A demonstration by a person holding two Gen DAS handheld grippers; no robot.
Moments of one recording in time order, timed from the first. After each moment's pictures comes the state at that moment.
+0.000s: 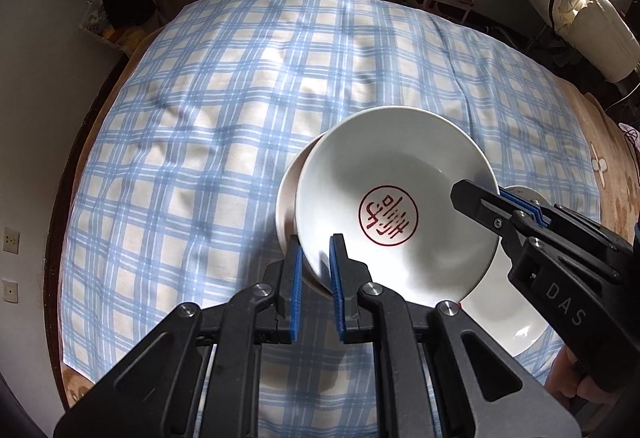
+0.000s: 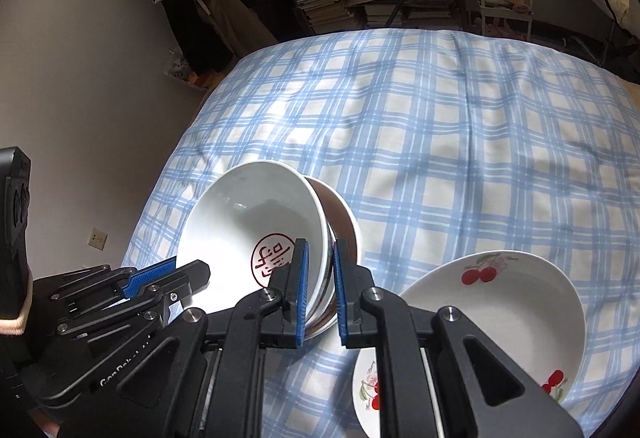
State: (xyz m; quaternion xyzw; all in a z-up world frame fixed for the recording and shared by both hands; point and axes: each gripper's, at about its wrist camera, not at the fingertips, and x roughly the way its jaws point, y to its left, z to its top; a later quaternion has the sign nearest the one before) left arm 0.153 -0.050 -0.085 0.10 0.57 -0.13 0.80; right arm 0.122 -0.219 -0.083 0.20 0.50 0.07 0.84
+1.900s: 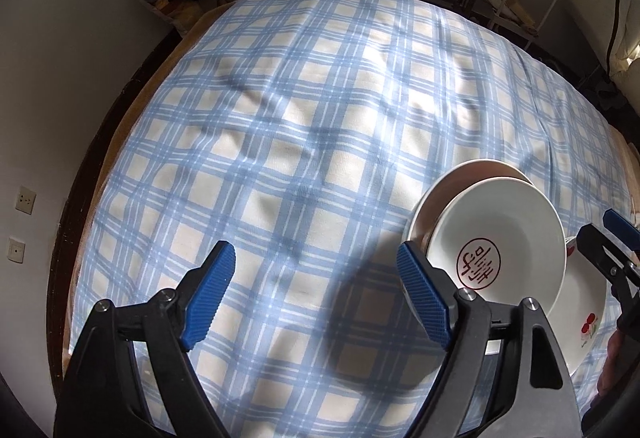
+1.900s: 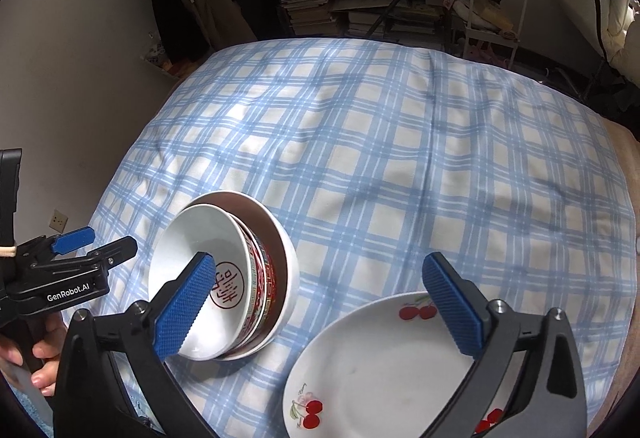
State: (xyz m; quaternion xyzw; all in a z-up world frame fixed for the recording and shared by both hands) left arm 0.194 0.013 -0.107 0.05 0.58 -0.05 0.81; right arm 0.138 -0.241 -0.086 0.12 0.51 0.03 0.85
